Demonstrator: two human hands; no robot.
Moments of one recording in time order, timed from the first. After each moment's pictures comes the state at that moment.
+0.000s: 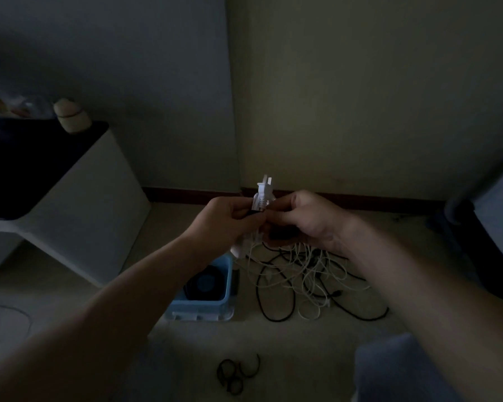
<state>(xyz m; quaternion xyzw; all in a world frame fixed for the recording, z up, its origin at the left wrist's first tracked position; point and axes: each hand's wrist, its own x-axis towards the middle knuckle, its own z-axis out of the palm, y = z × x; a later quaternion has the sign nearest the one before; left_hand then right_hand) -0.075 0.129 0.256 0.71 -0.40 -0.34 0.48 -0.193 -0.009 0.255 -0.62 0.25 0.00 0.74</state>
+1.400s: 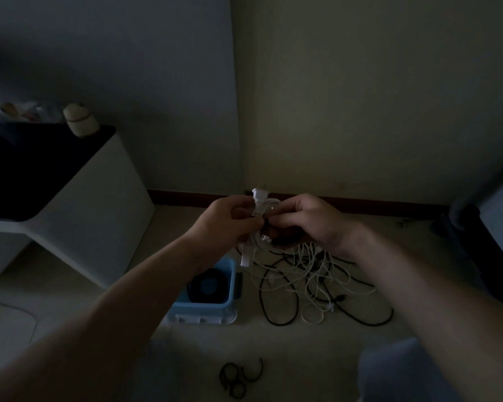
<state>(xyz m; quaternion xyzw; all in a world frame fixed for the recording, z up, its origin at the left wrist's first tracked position) -0.071 0.131 0.255 0.68 -0.33 -0.39 0.53 -0.197 -0.014 0.253 -0.68 0.22 -0.01 0.70</state>
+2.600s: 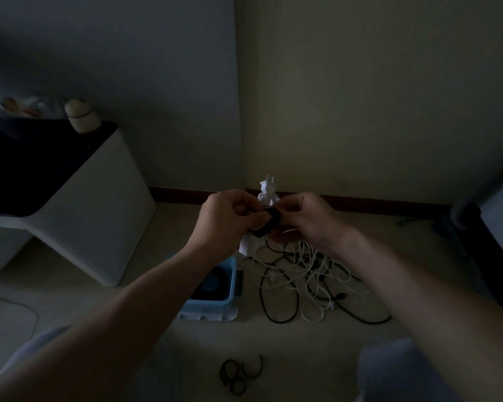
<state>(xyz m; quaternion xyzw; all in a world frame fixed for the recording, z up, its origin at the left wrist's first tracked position) -0.073 0.129 0.249 0.73 -0.34 -0.25 0.53 -0.191 -0.002 0.243 -0.65 0.23 -0.10 0.71</state>
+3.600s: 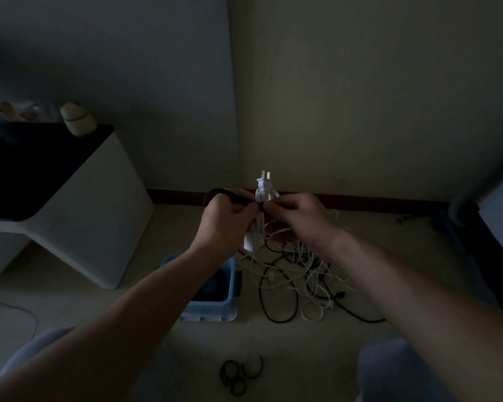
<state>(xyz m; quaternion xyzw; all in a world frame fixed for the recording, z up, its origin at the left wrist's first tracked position) -0.077 0.118 0.239 0.75 -0.31 -0.23 0.54 -0.189 0.002 0.241 -0.67 0.28 -0.15 0.68</state>
